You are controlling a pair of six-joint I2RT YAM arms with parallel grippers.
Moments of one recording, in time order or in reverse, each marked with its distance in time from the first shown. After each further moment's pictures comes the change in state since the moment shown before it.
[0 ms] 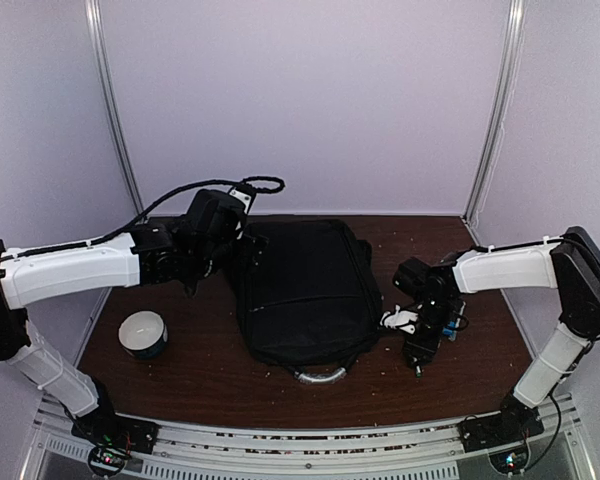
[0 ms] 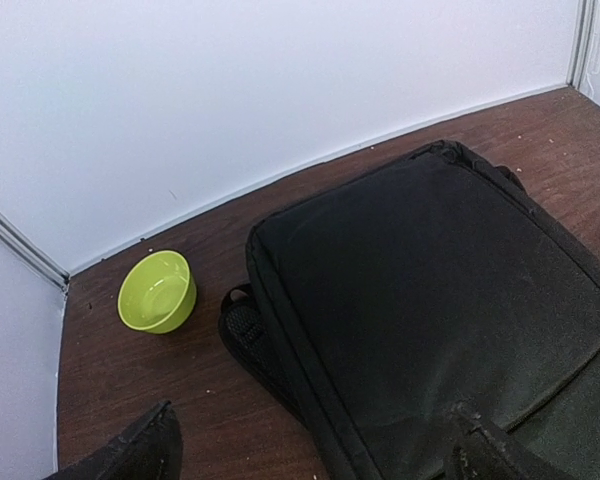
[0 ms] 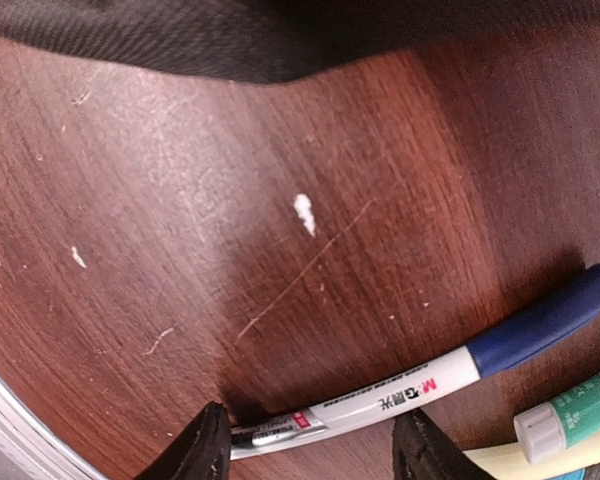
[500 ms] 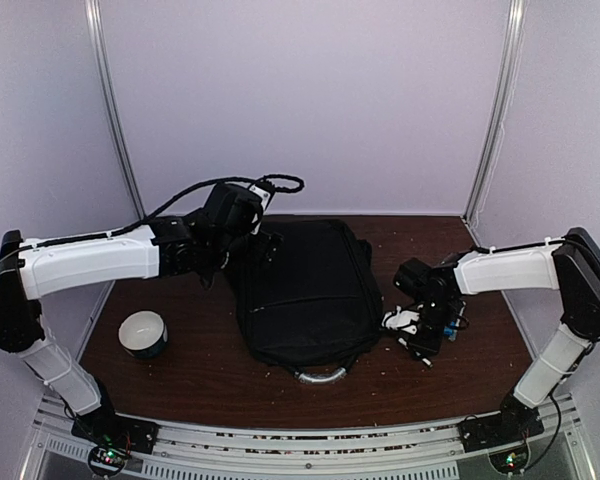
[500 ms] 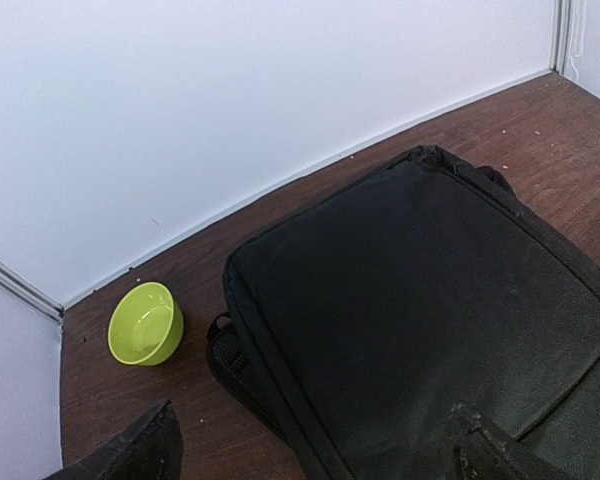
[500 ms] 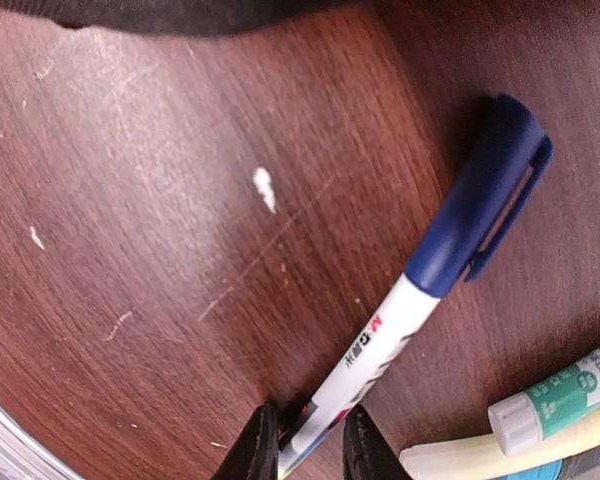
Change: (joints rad) left arm 0.000 0.115 0.099 0.024 0.028 0.077; right arm -0.003 -0.008 -0.011 0.013 0.080 -0.035
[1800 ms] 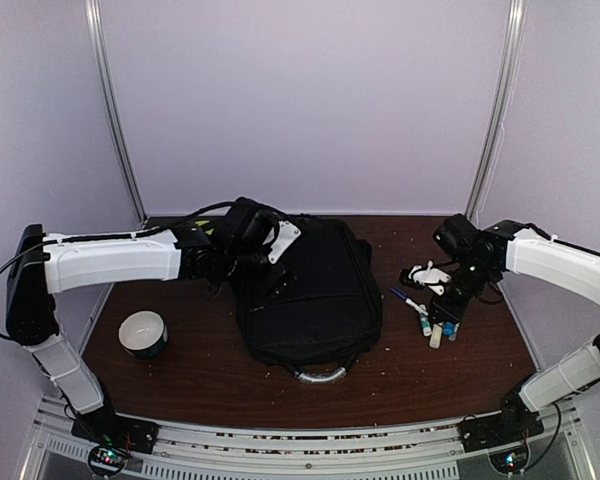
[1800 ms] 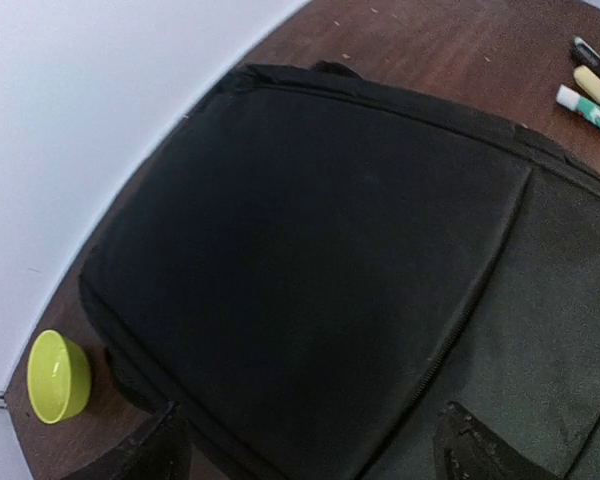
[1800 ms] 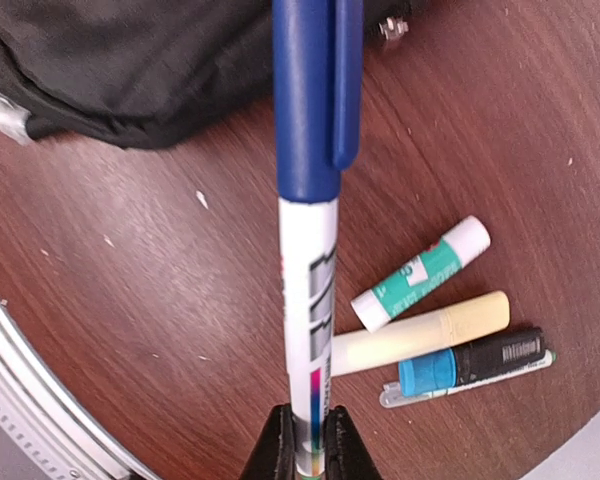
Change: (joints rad) left arm 0.000 0.088 0.014 -0.069 0.315 0.229; right arm -0.156 -0.275 0.095 -0.140 -0.075 0.027
